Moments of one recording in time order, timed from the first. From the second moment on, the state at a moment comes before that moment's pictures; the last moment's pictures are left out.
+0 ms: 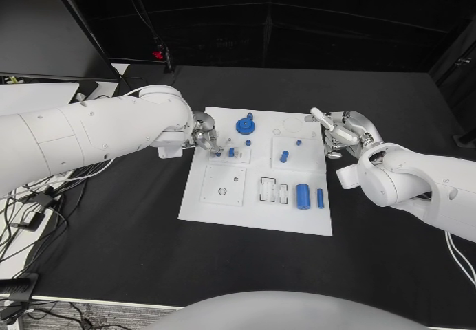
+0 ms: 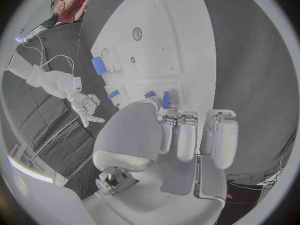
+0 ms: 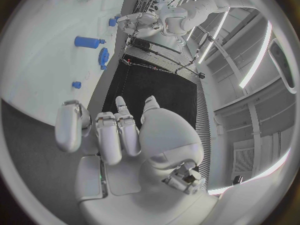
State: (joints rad) left arm 1.47 -0.59 -0.23 1.23 -0.99 0.25 -0.44; left_hand 1.37 0.11 0.29 0.35 0.44 0.78 0.10 0.59 0.60 1.46 0.02 1.58 1.31 1.46 -0.03 1.57 1.31 0.01 1.47 0.09 1.57 1.31; right arm 1.18 -0.91 -0.08 1.53 -0.36 -0.49 0.31; right_hand 1.17 0.25 -0.22 0.29 0.12 0.76 0.18 0.14 0.07 1.47 0.09 1.57 1.31 1.47 0.04 1.57 1.31 0.05 1.40 0.15 1.33 1.31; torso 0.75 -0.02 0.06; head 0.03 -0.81
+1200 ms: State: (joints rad) left arm 1.47 -0.57 -0.23 1.22 -0.99 0.28 -0.46; left_hand 1.28 0.09 0.34 0.30 0.43 0.77 0.10 0.59 0.60 1.47 0.03 1.58 1.31 1.46 -0.03 1.57 1.31 0.01 1.47 0.09 1.57 1.31; right arm 1.18 -0.91 -0.08 1.53 -0.36 -0.49 0.31; right_hand 1.18 0.25 -0.22 0.29 0.12 0.76 0.18 0.15 0.07 1.47 0.09 1.57 1.31 1.47 0.04 1.57 1.31 0.05 1.40 0.15 1.33 1.31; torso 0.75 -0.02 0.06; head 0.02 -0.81
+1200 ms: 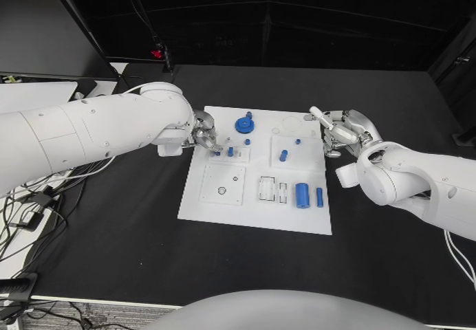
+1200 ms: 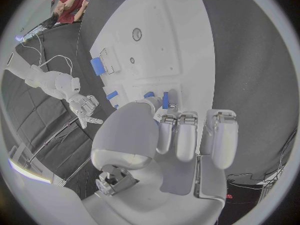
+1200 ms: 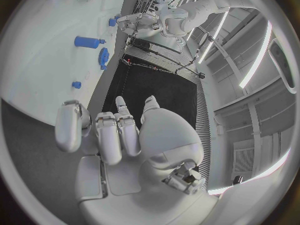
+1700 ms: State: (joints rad) left arm 1.47 -0.58 -0.23 1.22 -0.99 0.29 -0.46; left_hand 1.21 0.08 0.28 0.29 0.43 0.77 0.09 0.59 0.60 1.47 0.03 1.58 1.31 1.46 -0.03 1.57 1.31 0.01 1.47 0.09 1.57 1.31; right arm 1.18 -0.91 -0.08 1.53 -0.36 -0.49 0.31; right_hand 1.18 0.25 -0.22 0.29 0.12 0.76 0.18 0.15 0.07 1.47 0.09 1.57 1.31 1.47 0.04 1.57 1.31 0.05 1.40 0.15 1.33 1.31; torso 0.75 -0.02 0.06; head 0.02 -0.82
